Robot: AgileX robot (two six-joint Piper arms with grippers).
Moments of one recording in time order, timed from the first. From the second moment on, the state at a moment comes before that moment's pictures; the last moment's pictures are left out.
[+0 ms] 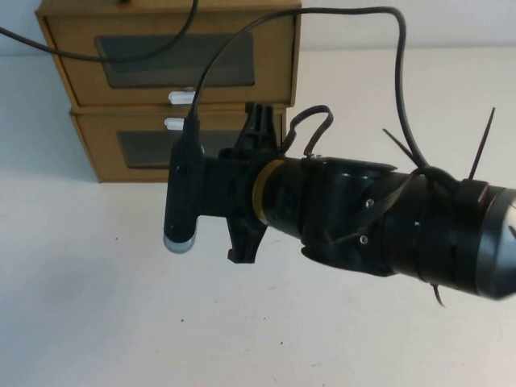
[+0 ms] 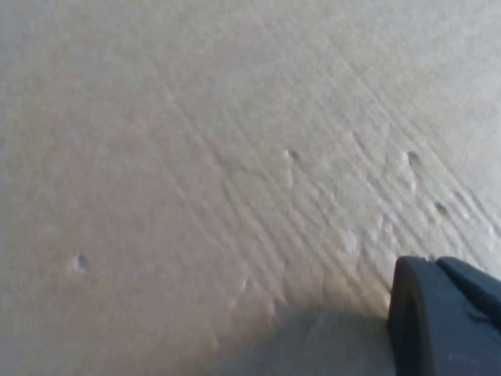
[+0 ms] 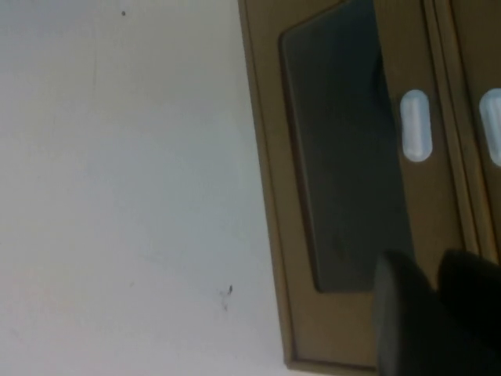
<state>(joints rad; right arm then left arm) 0.96 1.73 -1.33 -0.90 0.39 0.04 -0.07 2.00 -2.30 -0.48 1.23 0.46</state>
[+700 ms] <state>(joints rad) 0.92 1.97 -1.68 -1.19 0.33 0.32 -0.07 2.00 -2.30 -0.49 1.23 0.38</state>
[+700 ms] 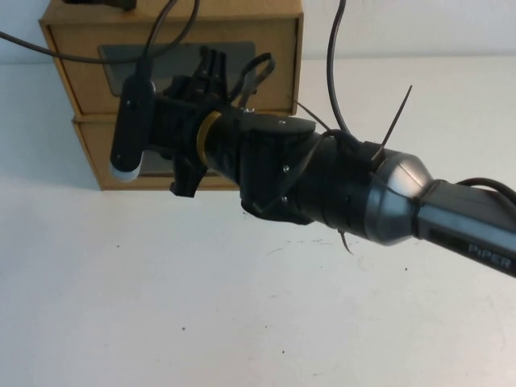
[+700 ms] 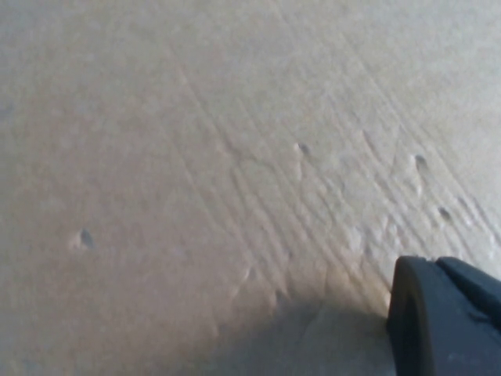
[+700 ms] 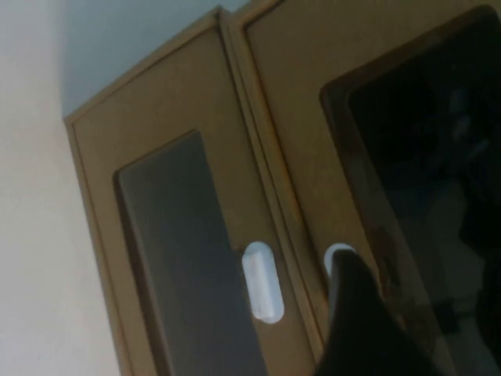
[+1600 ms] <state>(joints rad) 0.85 2.09 -1.69 -1.22 0.35 0.24 -0.07 2.00 -2.30 -0.49 1.23 0.34</state>
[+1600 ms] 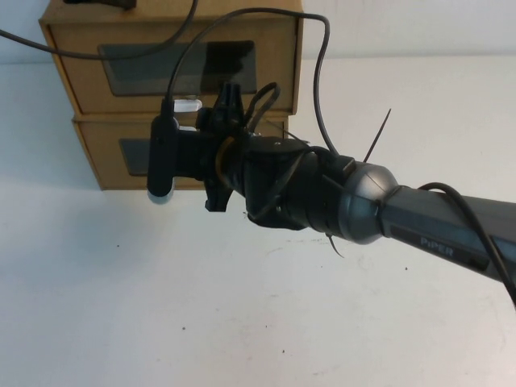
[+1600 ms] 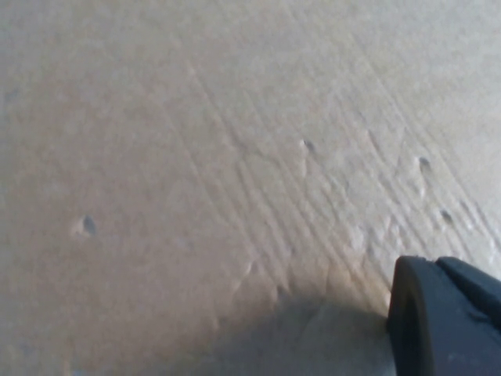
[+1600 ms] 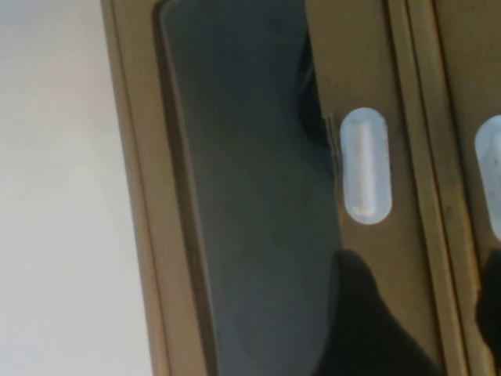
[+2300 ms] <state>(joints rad) 0.85 2.10 -1.76 -1.26 0.34 0.26 -0.07 2.00 -2.30 -0.49 1.23 0.33</state>
